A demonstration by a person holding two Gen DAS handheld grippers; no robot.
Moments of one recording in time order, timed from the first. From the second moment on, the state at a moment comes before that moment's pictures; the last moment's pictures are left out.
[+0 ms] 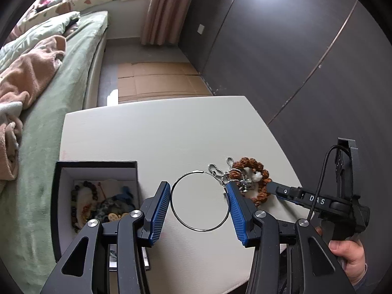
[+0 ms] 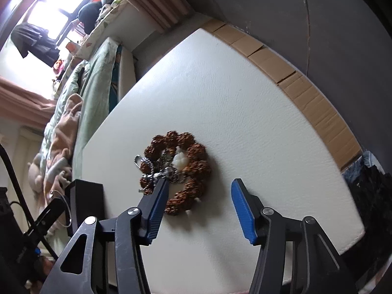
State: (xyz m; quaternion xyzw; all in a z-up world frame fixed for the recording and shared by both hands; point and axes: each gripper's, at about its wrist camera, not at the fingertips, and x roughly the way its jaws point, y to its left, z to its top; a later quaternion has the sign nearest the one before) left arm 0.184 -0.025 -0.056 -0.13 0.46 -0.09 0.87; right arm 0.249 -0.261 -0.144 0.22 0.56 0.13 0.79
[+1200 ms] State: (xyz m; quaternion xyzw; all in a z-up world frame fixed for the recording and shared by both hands) left arm 0.151 0.002 -0.030 -0.15 0.44 -0.07 0.88; right arm 0.187 -0.255 -0.054 0.12 0.45 0.15 0.87
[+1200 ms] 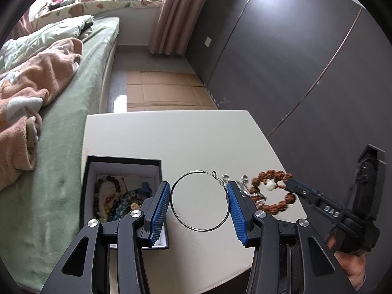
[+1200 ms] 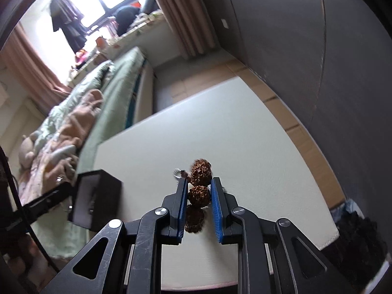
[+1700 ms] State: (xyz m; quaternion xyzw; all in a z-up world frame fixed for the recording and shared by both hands) left arm 0.141 0.047 -0.029 -0.17 0.43 -0.03 0.89; right arm 0.184 -0.221 0.004 0.14 0.37 0.21 0.89
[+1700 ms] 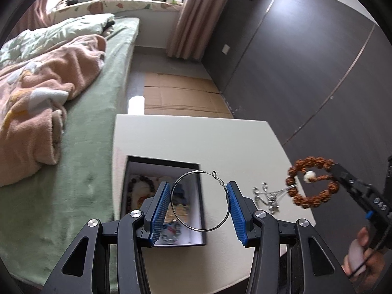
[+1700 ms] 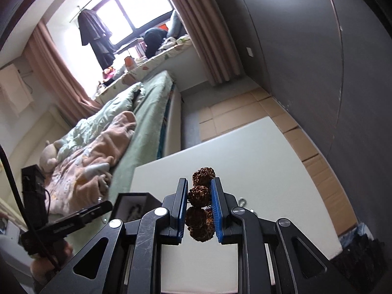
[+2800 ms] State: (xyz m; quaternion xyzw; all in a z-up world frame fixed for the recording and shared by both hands) left arm 0.121 0.118 -0.035 -0.24 0.44 0.02 0.87; right arm 0.190 -0.076 0.029 0.07 0.38 0.32 0.86
